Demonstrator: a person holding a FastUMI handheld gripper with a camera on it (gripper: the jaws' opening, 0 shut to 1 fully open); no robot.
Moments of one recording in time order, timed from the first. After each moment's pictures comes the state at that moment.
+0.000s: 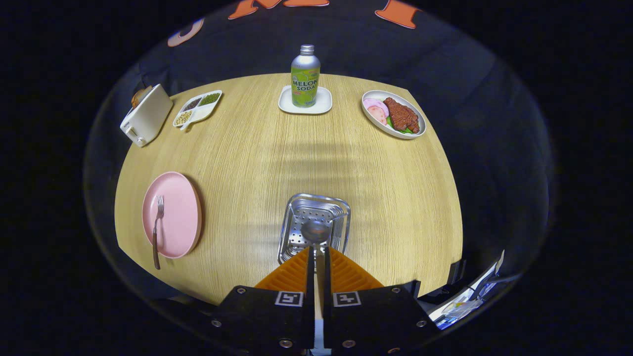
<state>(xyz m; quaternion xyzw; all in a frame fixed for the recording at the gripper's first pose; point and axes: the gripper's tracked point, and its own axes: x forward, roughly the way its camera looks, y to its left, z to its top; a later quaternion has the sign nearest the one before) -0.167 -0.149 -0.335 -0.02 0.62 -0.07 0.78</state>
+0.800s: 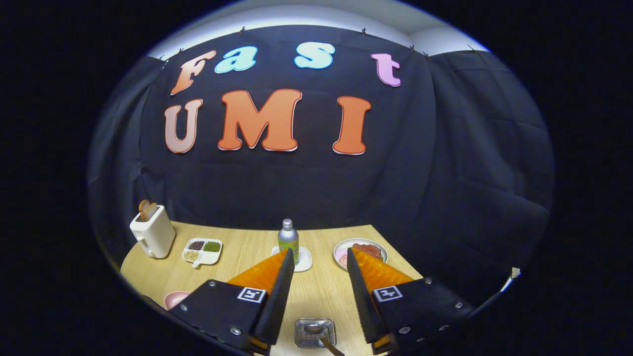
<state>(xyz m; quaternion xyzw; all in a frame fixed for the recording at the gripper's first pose) -0.042 -0.149 -0.134 -0.02 0.18 -0.15 0.97</state>
